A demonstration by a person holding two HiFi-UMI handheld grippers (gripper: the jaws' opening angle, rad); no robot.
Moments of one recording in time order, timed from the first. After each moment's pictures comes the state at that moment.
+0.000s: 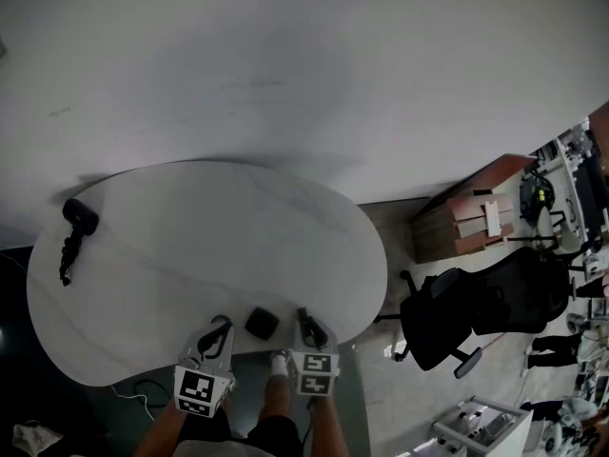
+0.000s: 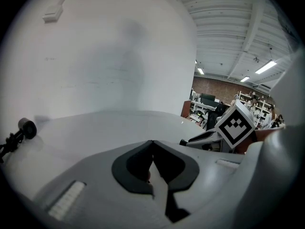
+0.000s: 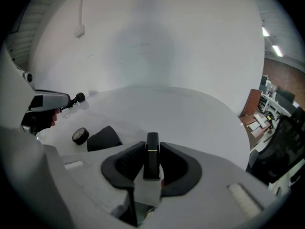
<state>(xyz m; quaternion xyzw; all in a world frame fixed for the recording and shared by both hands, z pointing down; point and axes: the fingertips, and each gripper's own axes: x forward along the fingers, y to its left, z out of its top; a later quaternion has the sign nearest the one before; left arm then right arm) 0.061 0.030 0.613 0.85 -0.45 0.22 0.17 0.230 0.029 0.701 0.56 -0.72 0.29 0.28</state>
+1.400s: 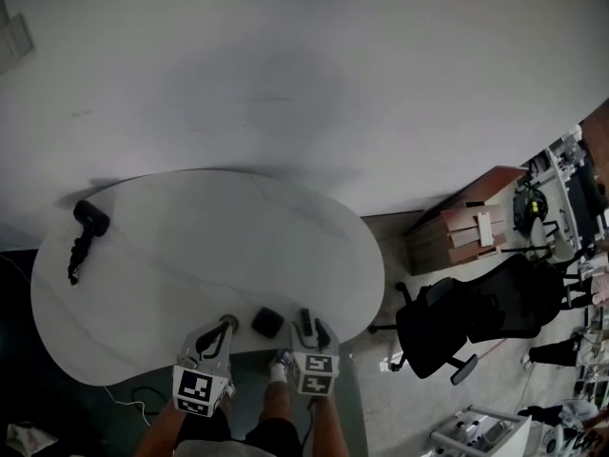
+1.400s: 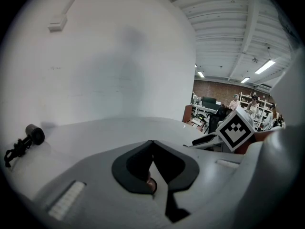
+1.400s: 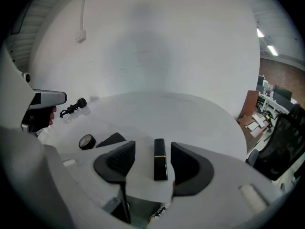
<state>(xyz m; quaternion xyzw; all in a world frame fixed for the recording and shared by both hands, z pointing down) 0.043 0.038 0.583 0.85 -0.47 0.20 0.14 0.223 0.036 0.681 0.58 -0.72 0.28 0.26</state>
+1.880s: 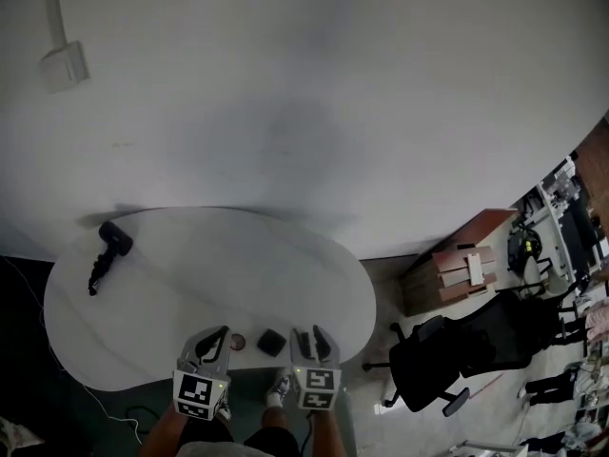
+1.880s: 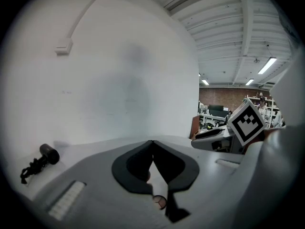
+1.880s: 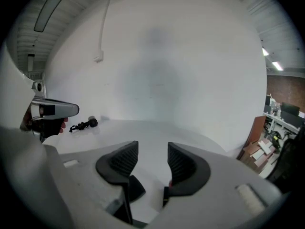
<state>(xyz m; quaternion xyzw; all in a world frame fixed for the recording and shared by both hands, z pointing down) 0.019 0.024 0.499 0.84 -0.52 0.15 0.10 0.197 0.004 0.557 0.57 -0.78 0.17 0.19</state>
